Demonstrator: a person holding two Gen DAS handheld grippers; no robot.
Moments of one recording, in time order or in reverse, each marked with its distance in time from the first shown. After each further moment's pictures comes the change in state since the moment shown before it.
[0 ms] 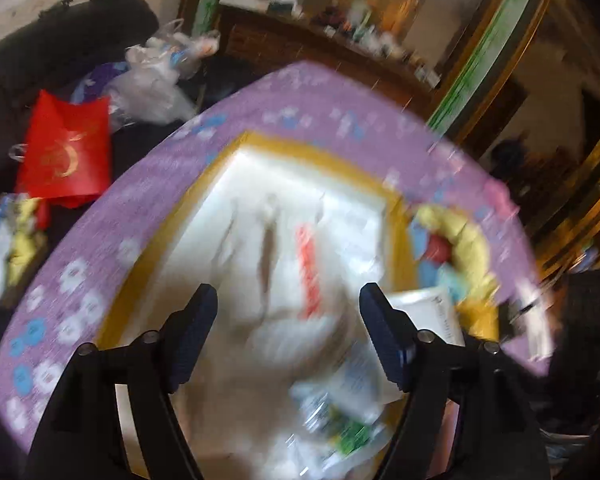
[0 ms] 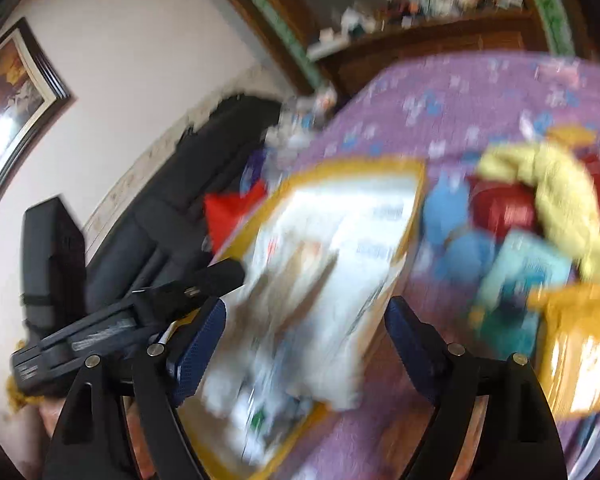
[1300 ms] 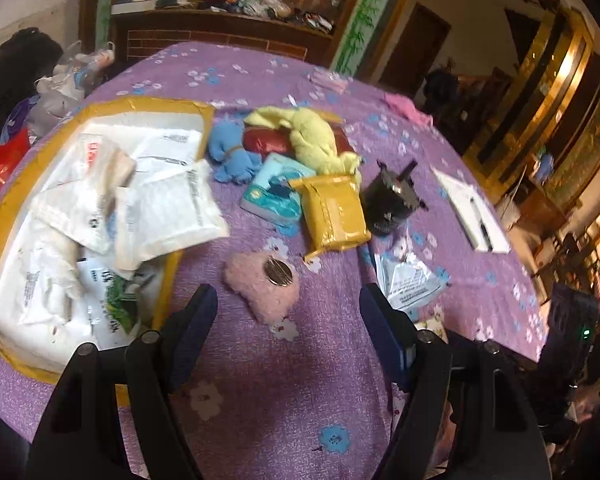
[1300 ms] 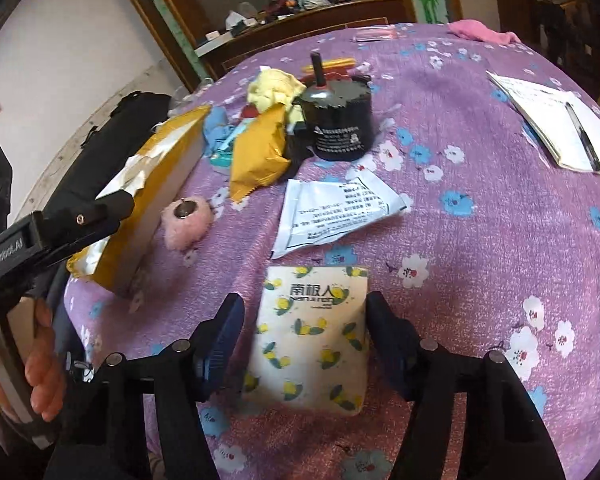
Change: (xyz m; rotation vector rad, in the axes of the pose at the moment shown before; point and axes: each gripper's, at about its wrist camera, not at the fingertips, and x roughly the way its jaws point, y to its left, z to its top) left arm -0.027 -0.142 -0.092 0.266 0.078 -0.162; right arm -0.169 -0.083 -0.125 0.148 -0.037 -0.413
